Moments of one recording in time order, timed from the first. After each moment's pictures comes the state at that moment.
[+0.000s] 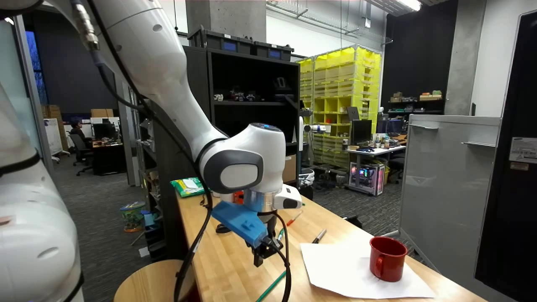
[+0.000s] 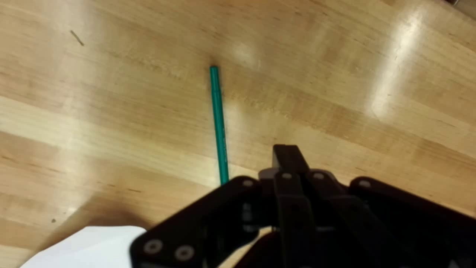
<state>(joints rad) -0.16 -0.22 -0.24 -2.77 0.15 2.59 -0.37</state>
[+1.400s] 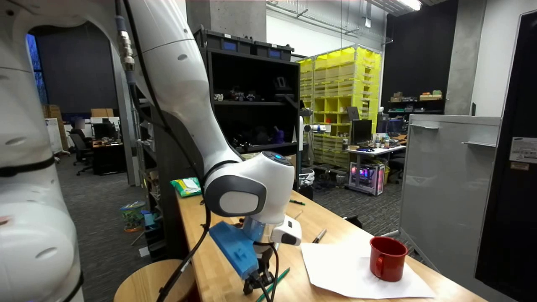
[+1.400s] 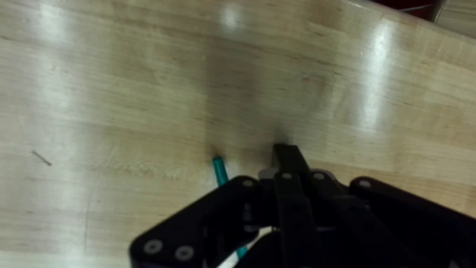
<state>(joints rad) -0.17 -0.06 -0.26 -2.77 0.32 2.58 -0.41</state>
